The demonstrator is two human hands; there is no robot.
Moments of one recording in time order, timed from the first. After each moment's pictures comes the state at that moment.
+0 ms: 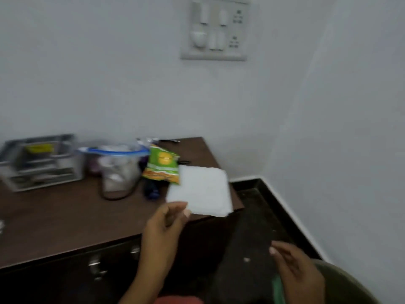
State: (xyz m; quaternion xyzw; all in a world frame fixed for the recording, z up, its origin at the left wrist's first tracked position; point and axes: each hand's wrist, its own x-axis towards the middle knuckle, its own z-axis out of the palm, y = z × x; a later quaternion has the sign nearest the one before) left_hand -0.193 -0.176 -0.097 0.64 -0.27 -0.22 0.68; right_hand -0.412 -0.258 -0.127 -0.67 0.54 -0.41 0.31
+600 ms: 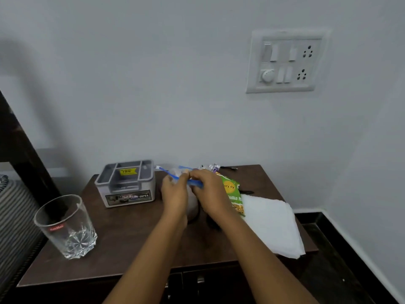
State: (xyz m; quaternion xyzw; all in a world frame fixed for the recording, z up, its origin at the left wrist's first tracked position) left_hand -0.033 -0.197 -0.041 0.62 -0.09 -0.15 0.76; right_hand -0.090 -0.262 -0.042 -0.87 0.16 -0.31 0.34
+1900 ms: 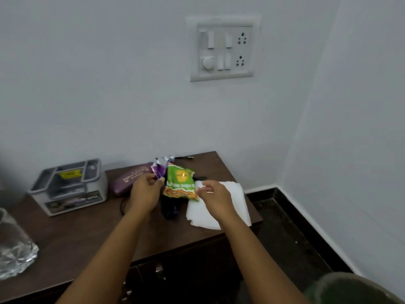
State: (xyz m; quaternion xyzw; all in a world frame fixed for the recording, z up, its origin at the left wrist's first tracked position) left_hand -0.047 -0.219 -0.064 0.83 -0.23 -0.14 0.49; right_hand -0.202 -0.305 -0.072 -0.69 0.40 -0.27 0.53
